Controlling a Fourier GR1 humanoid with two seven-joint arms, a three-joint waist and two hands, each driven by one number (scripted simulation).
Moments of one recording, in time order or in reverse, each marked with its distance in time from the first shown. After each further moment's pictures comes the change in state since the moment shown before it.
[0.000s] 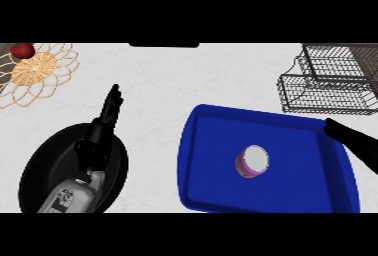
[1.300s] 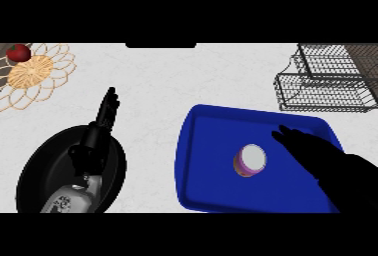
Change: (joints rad) left arm 0.054 -0.051 0.062 -0.049 -0.070 -0.049 0.027; right arm -0.231 0.119 0.364 0.115 0.221 0.078 0.242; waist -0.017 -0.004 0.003
